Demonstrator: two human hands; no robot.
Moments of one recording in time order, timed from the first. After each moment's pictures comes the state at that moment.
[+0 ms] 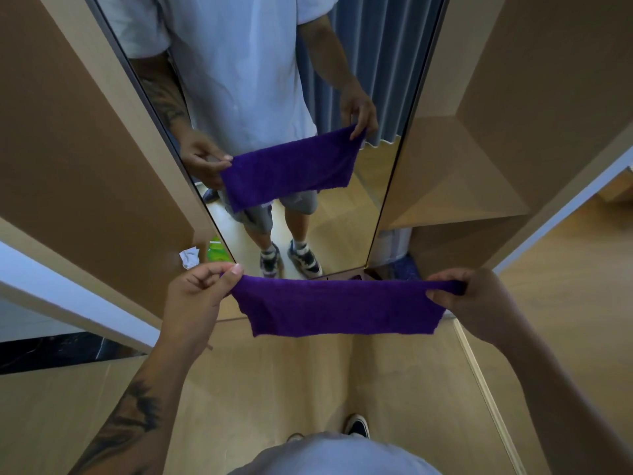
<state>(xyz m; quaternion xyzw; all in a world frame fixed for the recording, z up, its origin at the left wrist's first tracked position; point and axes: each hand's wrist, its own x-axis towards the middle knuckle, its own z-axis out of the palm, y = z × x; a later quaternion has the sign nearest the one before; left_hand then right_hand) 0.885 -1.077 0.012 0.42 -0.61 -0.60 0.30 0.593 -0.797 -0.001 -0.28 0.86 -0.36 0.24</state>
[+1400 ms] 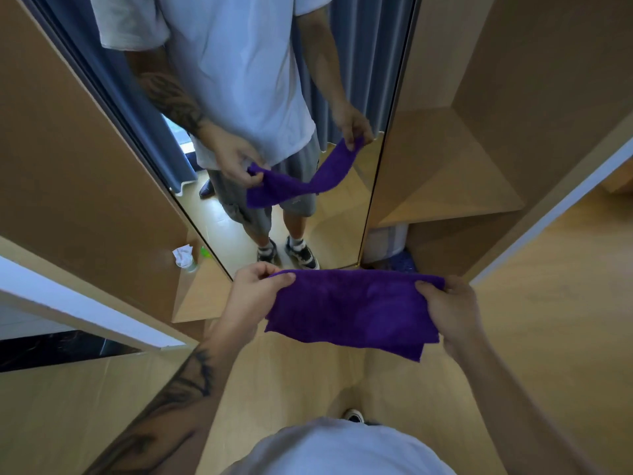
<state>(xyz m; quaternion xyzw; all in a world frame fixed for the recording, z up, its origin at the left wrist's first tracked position) 0.793 -1.043 -0.012 0.49 -0.61 -0.61 0.13 0.598 -0.817 -0.051 0.02 0.81 -0.54 0.23</state>
